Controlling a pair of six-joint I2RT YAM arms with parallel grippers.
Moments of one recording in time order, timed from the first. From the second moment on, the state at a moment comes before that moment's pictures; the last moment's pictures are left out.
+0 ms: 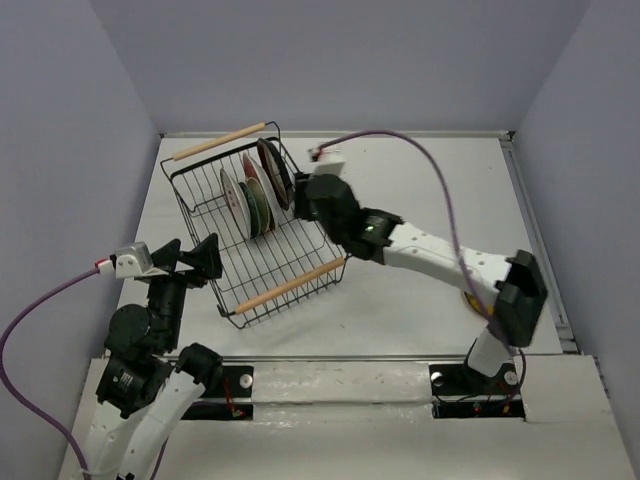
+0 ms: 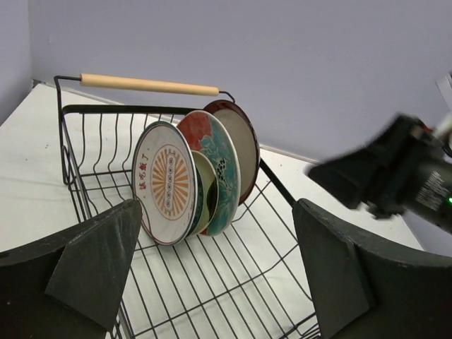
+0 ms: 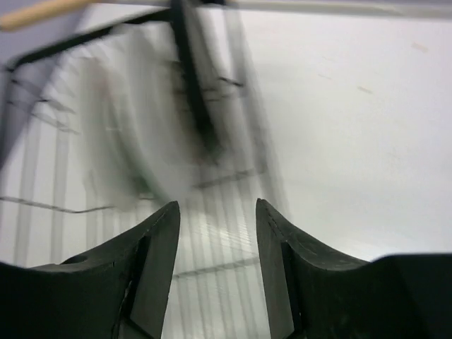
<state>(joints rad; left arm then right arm) -0.49 0.16 0.66 -0.33 -0.43 -0.34 1.04 1.81 1.67 -0.13 0.63 0.37</state>
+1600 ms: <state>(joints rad) -0.55 0.02 0.64 -0.32 -0.38 -0.34 -0.75 1.16 0.47 -0.30 -0.21 0.74</state>
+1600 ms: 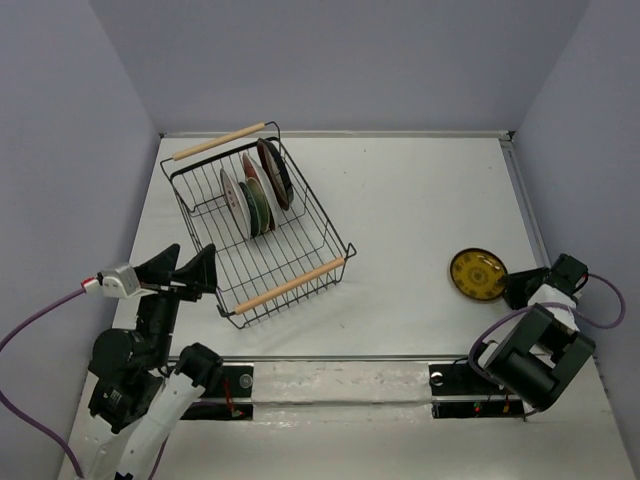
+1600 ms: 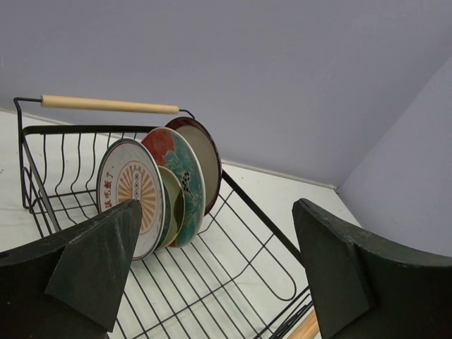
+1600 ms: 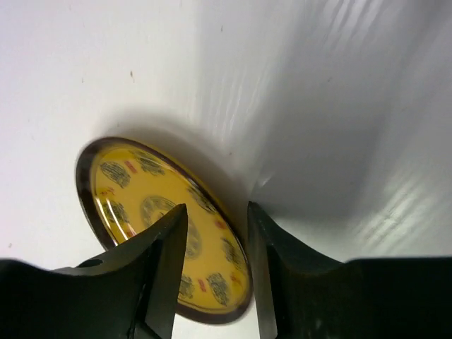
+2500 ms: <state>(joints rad) -0.55 0.40 0.68 -0.27 -0.11 -0.37 0.13 0.87 0.95 -0.17 -0.29 0.74</state>
